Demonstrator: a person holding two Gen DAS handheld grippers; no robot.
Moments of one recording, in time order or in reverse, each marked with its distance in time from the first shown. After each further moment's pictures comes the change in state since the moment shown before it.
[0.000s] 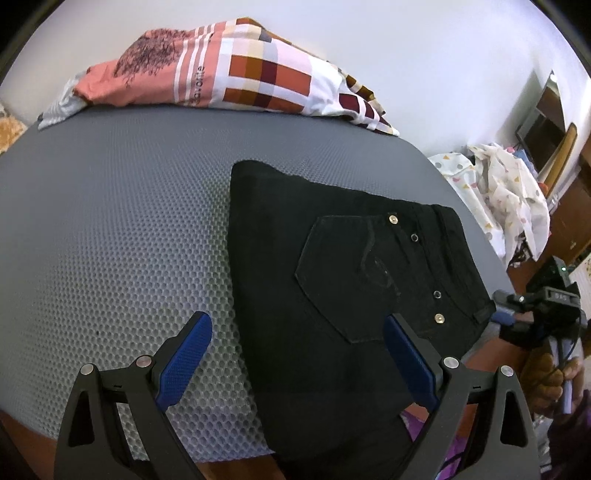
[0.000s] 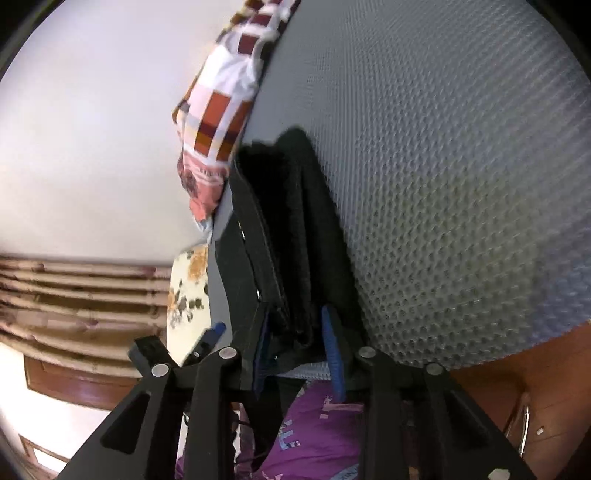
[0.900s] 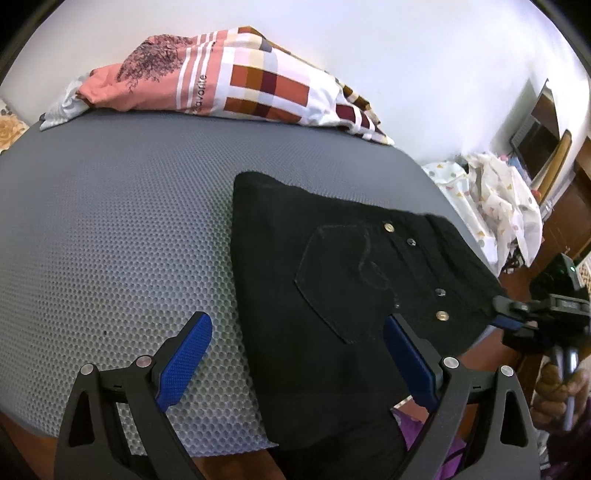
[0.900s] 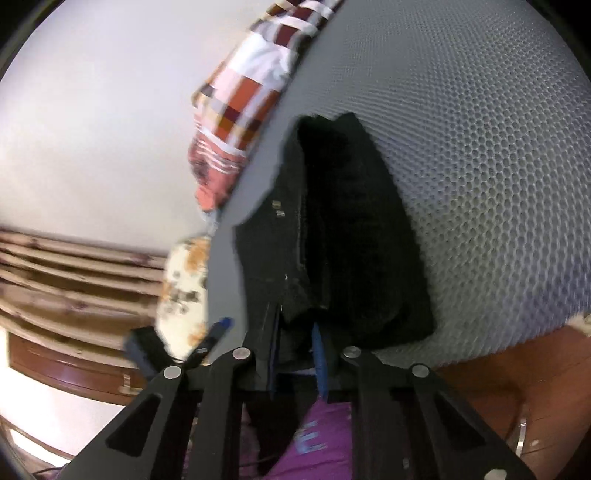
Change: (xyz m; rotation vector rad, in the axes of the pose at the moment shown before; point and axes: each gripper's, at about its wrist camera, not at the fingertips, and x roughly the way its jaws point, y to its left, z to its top) left arm -0.016 0.003 0.000 -0.006 -0.041 -0.018; right arm 0.025 0.050 -0.028 -0.076 0.019 0.028
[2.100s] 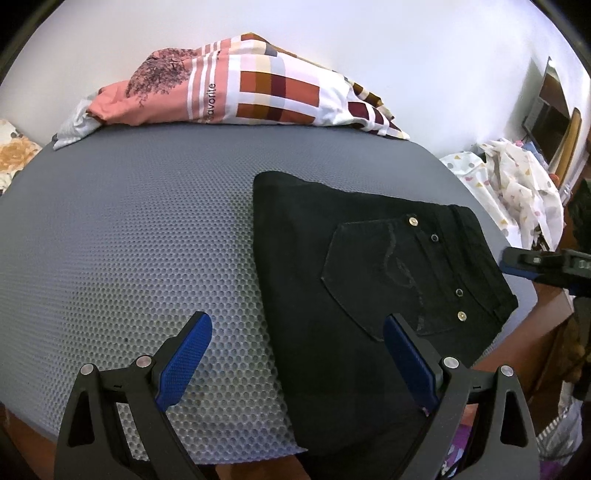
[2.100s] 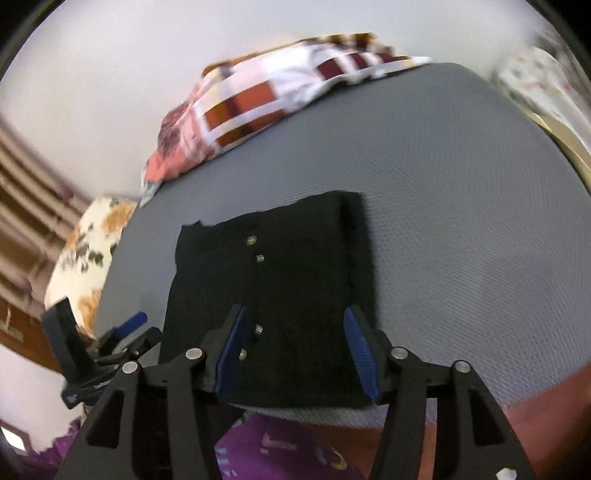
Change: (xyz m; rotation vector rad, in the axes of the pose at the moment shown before) left arm 0.008 0.000 -0.007 0.067 -0.017 0.118; right arm 0.048 0.064 0.039 -0.475 -0.040 -0.513
